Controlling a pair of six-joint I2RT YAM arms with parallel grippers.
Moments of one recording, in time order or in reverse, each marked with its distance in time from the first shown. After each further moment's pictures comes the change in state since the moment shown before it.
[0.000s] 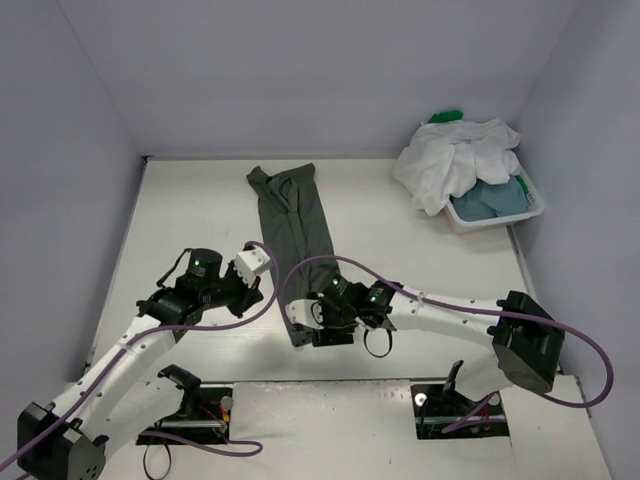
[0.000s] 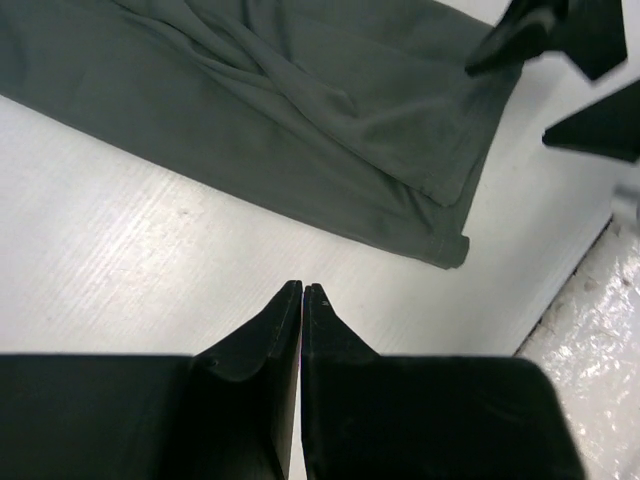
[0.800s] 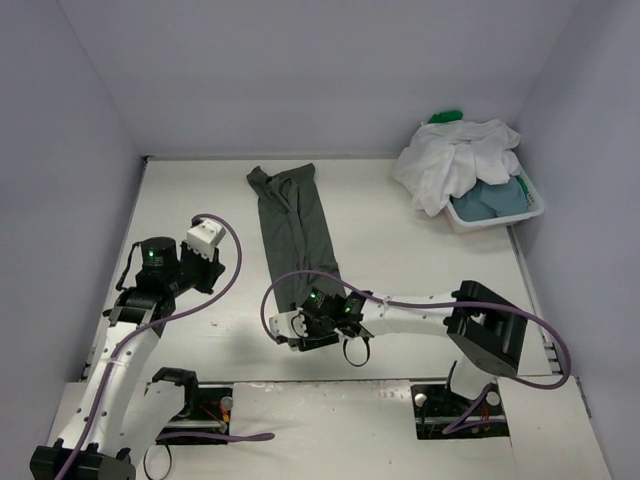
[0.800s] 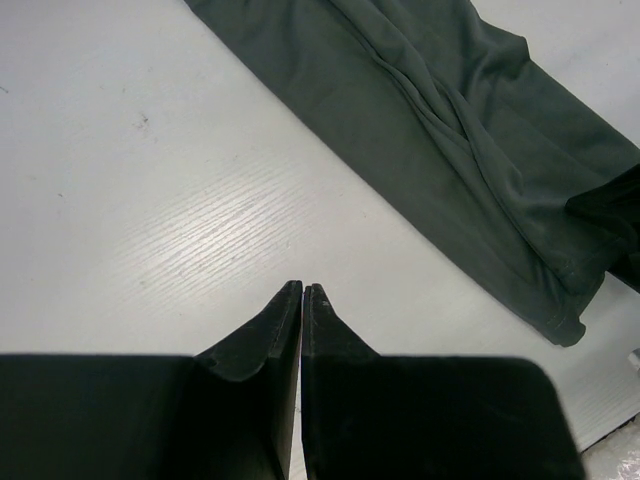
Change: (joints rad) left arm 0.340 -0.089 0.086 -0.024 -0.050 -0.001; right arm 0.116 0.206 0.024 0.178 0.177 -0.075
